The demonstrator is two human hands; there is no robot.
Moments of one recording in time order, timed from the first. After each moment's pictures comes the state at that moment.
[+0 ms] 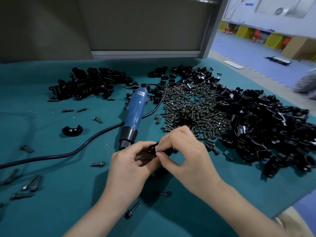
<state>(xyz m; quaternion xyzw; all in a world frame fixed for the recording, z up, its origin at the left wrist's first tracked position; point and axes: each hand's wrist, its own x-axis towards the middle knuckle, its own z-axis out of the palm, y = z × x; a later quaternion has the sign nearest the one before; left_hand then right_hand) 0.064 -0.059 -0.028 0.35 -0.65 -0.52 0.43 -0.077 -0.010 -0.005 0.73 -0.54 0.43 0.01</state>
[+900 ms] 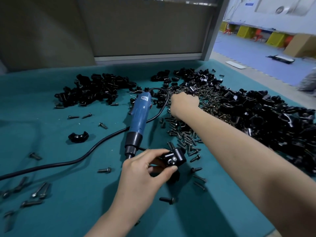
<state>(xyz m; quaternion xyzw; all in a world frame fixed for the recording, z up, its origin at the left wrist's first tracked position) 0.062 -0.055 -0.028 0.33 -0.73 -0.41 0.43 -0.120 -0.163 0.039 0.53 -0.84 -0.04 0.00</state>
